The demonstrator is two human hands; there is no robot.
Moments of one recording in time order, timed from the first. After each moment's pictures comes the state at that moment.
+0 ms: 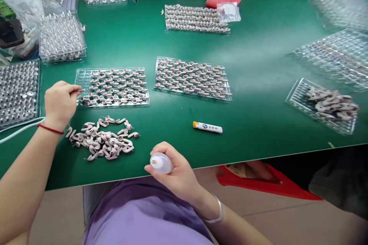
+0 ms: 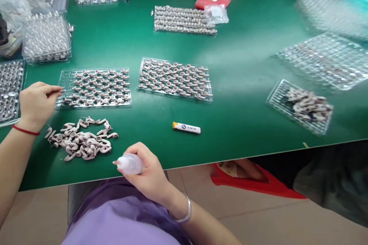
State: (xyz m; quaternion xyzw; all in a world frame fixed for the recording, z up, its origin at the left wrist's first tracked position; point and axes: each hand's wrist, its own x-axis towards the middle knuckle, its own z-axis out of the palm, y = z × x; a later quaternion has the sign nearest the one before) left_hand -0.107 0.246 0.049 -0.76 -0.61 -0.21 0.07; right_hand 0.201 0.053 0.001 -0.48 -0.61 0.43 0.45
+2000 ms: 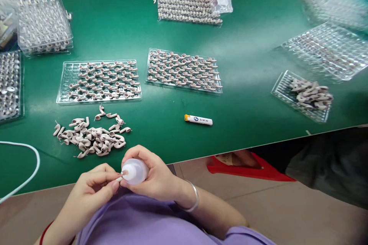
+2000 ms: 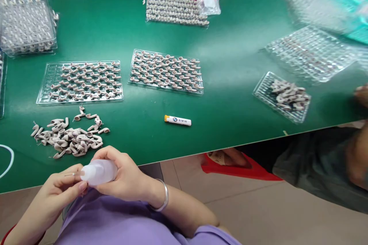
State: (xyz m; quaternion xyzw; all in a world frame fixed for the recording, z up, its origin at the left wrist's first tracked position) left_hand -0.026 0.037 0.036 -0.54 -0.52 -0.22 -0.62; right_hand 0.176 0.052 0.009 -0.35 -0.54 0.64 0.42
